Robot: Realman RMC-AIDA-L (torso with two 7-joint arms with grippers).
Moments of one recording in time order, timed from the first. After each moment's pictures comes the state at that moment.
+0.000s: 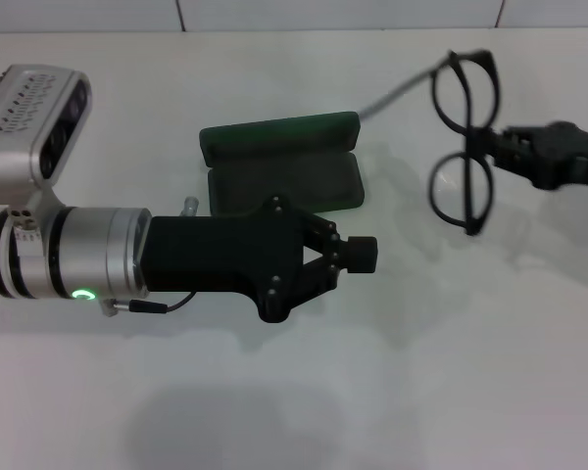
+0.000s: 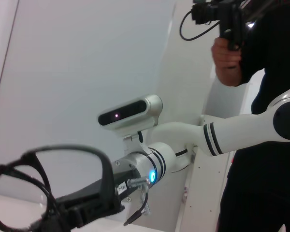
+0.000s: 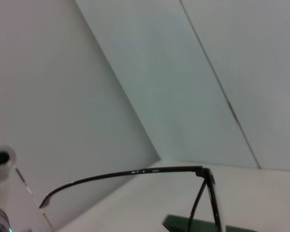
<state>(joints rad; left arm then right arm) -0.64 -2.08 0.81 0.35 1.83 1.82 -1.12 0.56 1.94 -1.03 -0.51 -1.51 -1.46 1.55</state>
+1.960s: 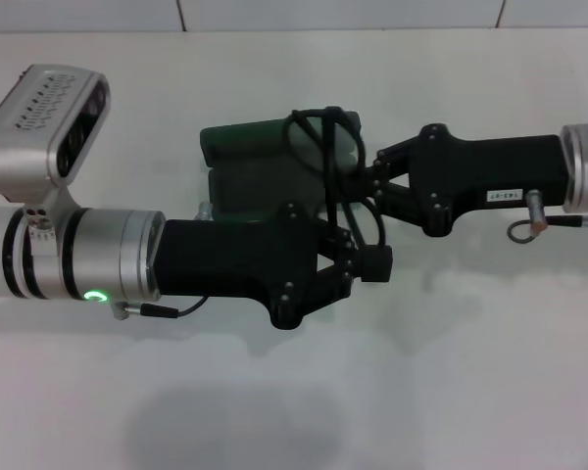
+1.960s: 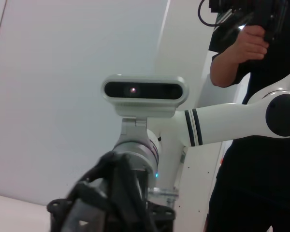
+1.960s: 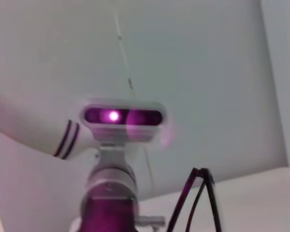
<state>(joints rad) -0.66 -2.09 0.83 0.35 1.83 1.82 -1.14 0.72 2.03 -1.10 -0.55 -1.61 -1.57 1.33</state>
